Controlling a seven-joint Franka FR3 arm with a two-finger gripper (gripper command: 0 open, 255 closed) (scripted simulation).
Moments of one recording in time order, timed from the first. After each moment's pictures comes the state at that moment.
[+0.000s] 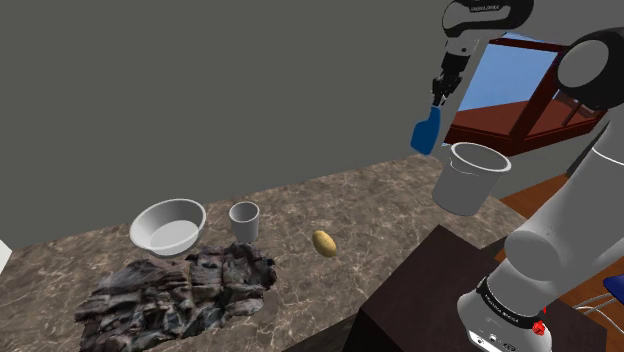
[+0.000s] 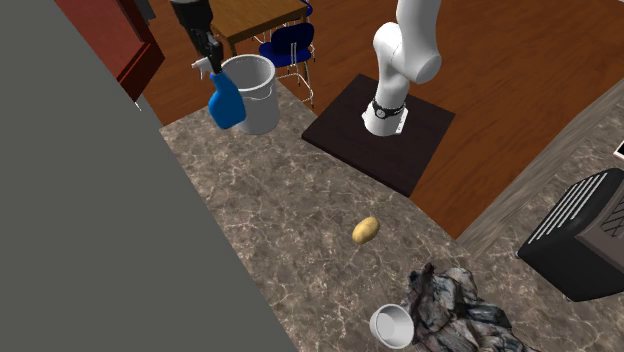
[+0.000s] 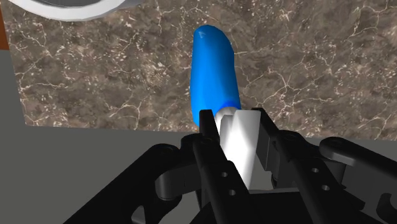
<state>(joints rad) -0.43 0.09 -0.24 -1.61 0.02 1.70 -0.48</state>
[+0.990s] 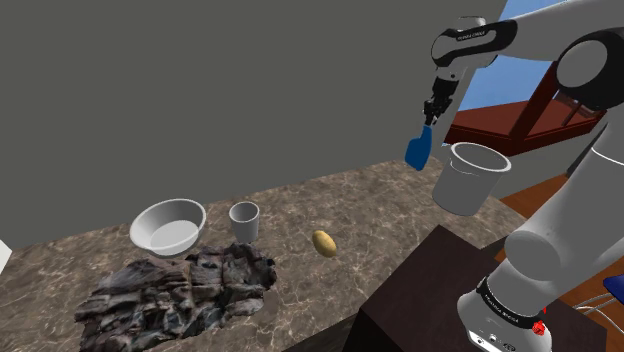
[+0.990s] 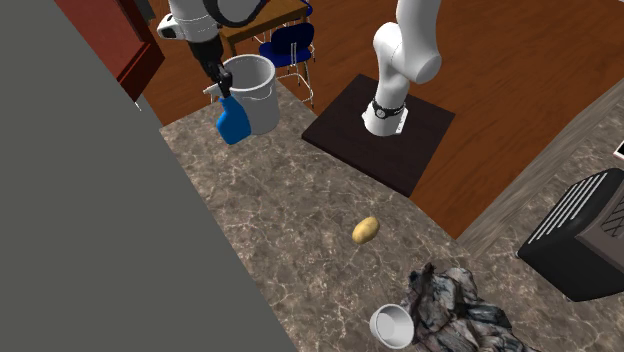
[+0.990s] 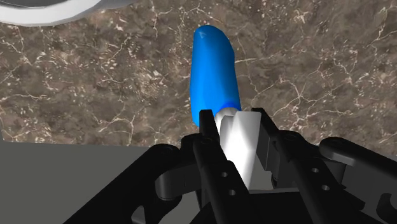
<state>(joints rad) -0.43 0.09 -0.24 -1.81 0.02 1.90 -0.48</state>
